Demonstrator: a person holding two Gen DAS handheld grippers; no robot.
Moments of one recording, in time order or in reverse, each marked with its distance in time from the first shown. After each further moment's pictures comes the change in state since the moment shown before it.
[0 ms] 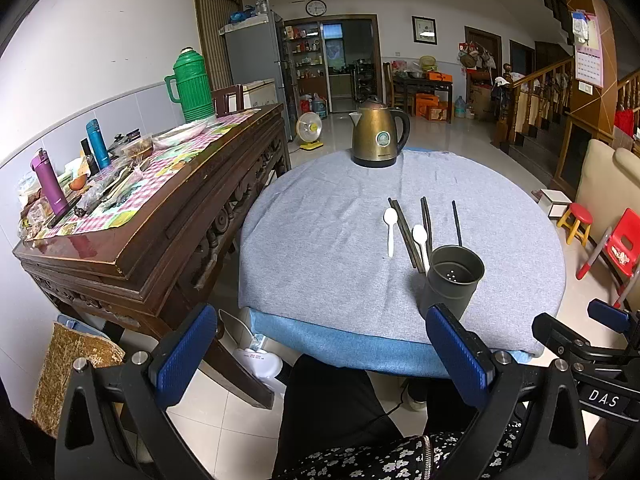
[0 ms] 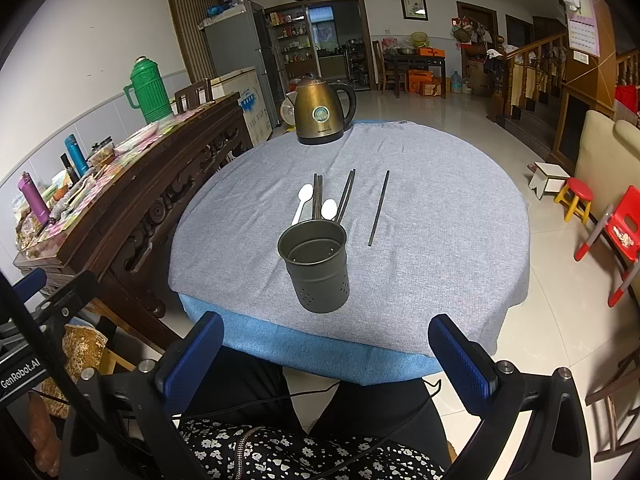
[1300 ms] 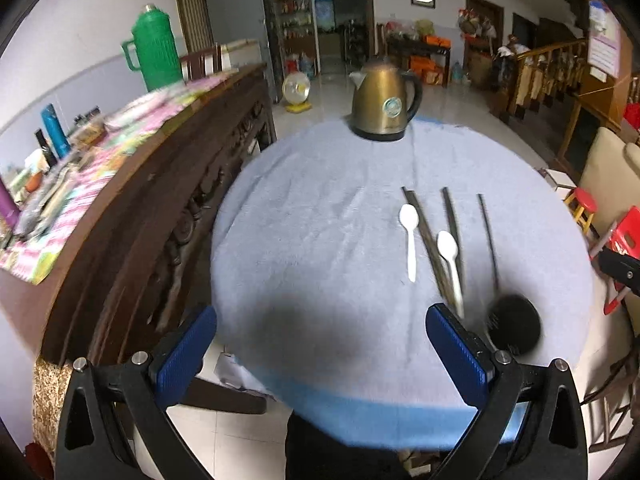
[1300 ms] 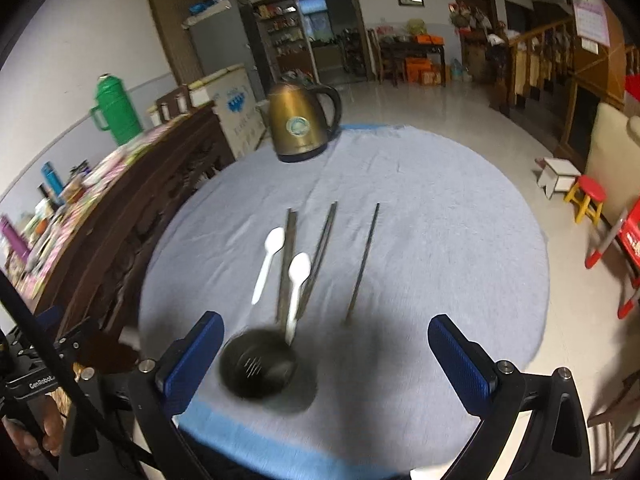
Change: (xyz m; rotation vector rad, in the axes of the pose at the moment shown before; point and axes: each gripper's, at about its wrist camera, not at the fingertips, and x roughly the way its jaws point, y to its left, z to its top) left arm 0.160 0.012 0.083 -0.001 0.192 -0.053; right arm 0.113 -0.061 0.132 0.051 0.062 0.014
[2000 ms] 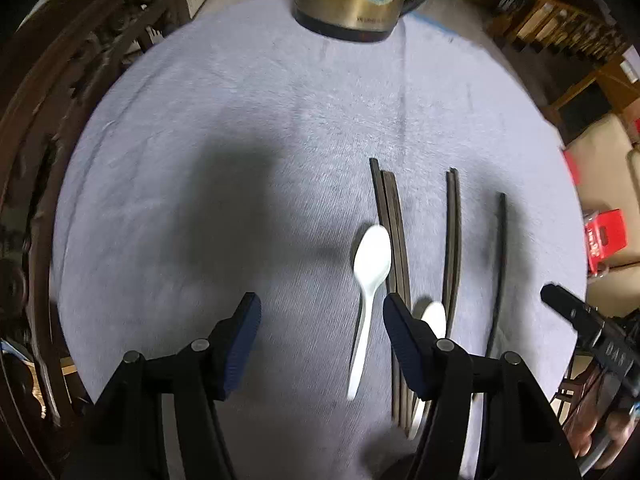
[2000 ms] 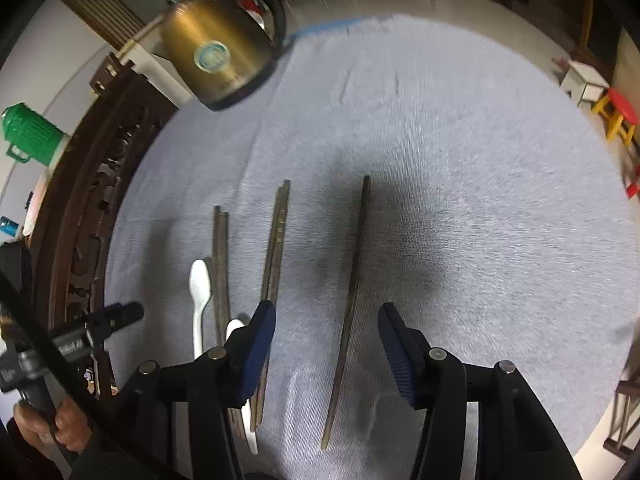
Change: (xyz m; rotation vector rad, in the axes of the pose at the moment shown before) left arm 0.240 -0.080 0.135 -0.036 0.518 -0.209; right arm 0.219 -0.071 0.098 0.175 0.382 0.064
